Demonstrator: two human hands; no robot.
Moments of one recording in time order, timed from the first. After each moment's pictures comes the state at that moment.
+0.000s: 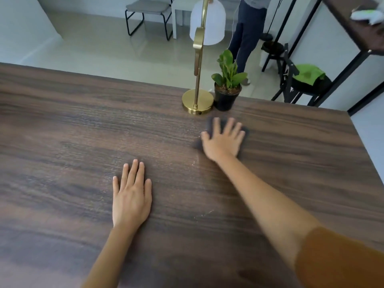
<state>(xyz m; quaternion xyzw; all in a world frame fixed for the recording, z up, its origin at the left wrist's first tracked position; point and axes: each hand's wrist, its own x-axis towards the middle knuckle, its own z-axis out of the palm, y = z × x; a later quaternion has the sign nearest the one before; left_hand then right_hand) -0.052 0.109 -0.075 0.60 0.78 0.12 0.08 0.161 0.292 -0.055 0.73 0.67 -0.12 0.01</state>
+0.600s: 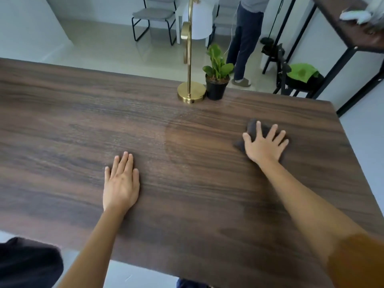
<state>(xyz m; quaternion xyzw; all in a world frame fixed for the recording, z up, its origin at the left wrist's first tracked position) -0.052 0.079 -0.067 0.61 0.78 0.14 0.06 0.314 0.232 -0.039 0.81 0.58 -0.11 -0.01</state>
